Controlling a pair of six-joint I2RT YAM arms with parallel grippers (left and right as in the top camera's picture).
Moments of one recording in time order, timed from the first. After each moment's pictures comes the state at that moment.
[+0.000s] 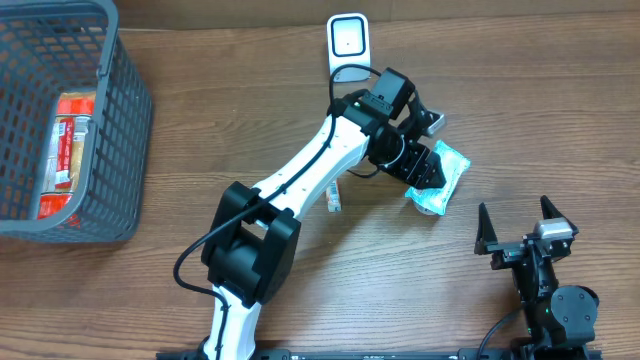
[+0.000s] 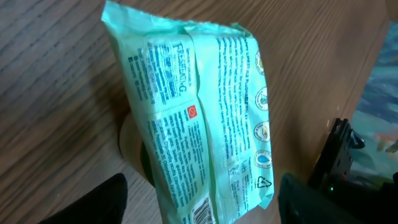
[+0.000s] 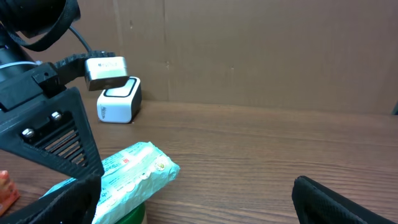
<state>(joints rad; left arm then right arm) -0.61 2.10 1.72 -0.84 0.62 -0.05 0.08 0.01 0.02 -0.03 -0.03 -0.01</state>
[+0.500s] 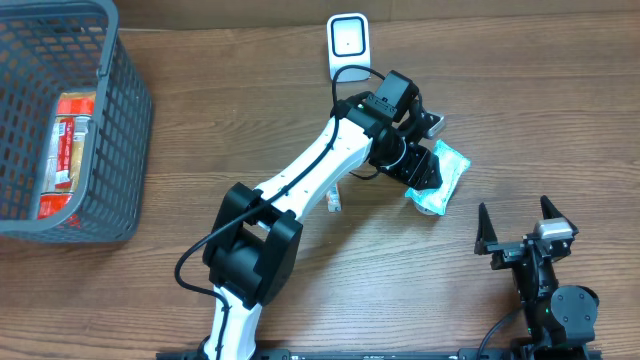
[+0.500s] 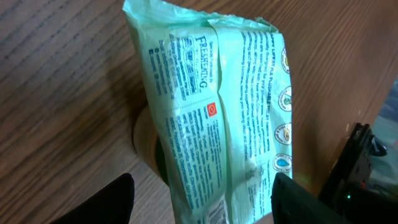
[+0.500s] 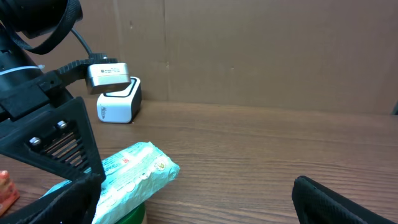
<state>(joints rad) -0.63 2.10 1.72 -0.84 0.55 -0.08 0.08 0.01 0.02 -0.04 -0.03 -0.01</state>
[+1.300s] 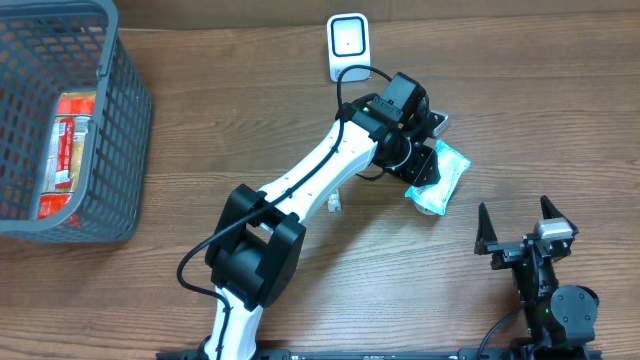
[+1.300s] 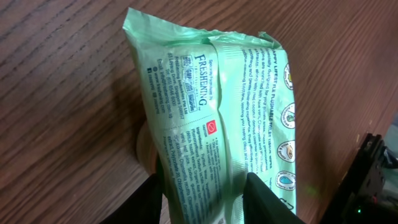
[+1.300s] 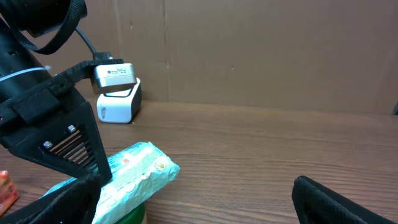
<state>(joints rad) -0.65 2.10 1.72 -0.81 0.50 -0.11 0.08 0.01 0.02 -0.03 -0.03 -0.01</state>
